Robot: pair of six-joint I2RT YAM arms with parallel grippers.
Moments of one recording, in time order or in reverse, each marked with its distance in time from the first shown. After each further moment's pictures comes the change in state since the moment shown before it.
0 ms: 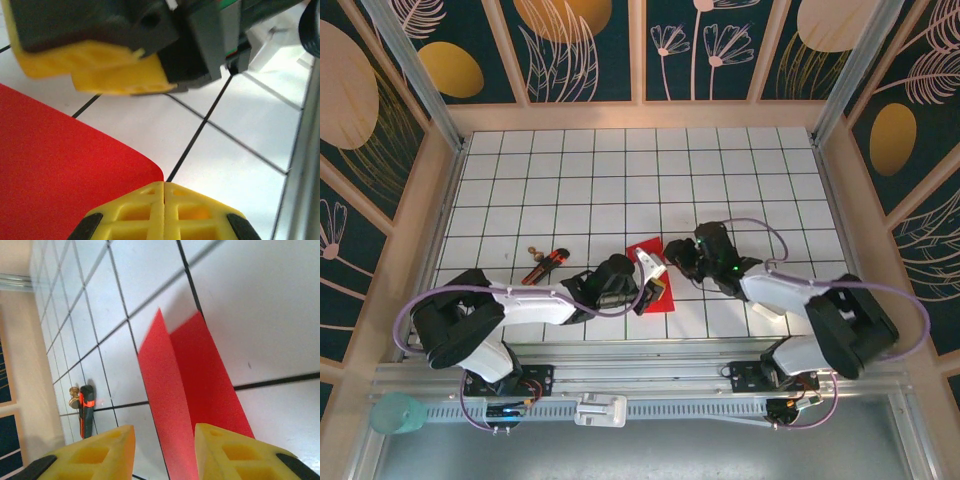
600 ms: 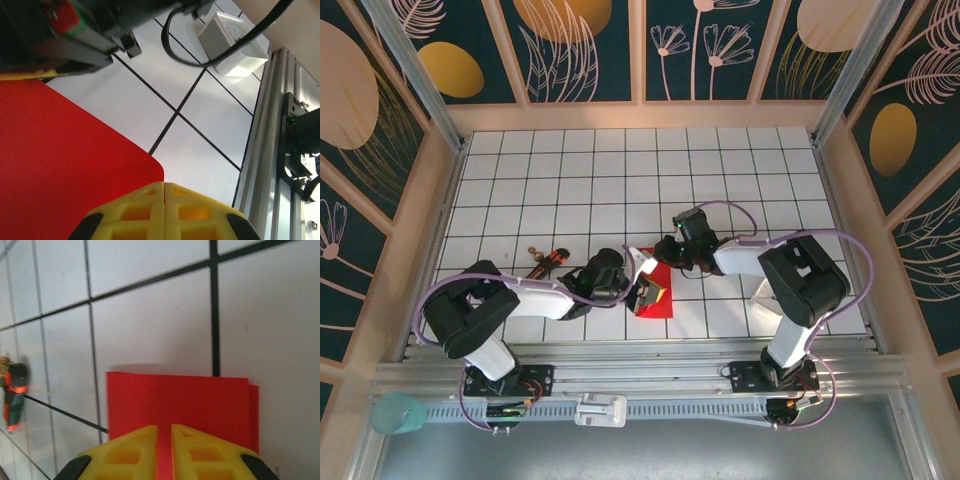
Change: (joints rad) left arm 0.098 0.073 -0.058 0.145 0.252 -0.187; right arm -0.018 0.400 0.216 -0.009 -0.117 -0.333
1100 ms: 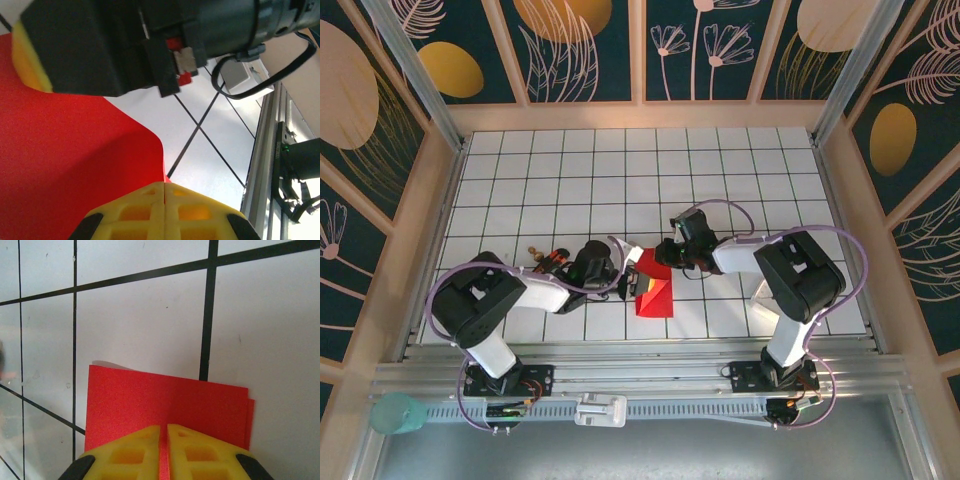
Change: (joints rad) left arm 0.126 0.055 -0.028 0.095 0.095 -0.103; right arm -0.008 0.027 0.006 -0.002 0.000 -0.123
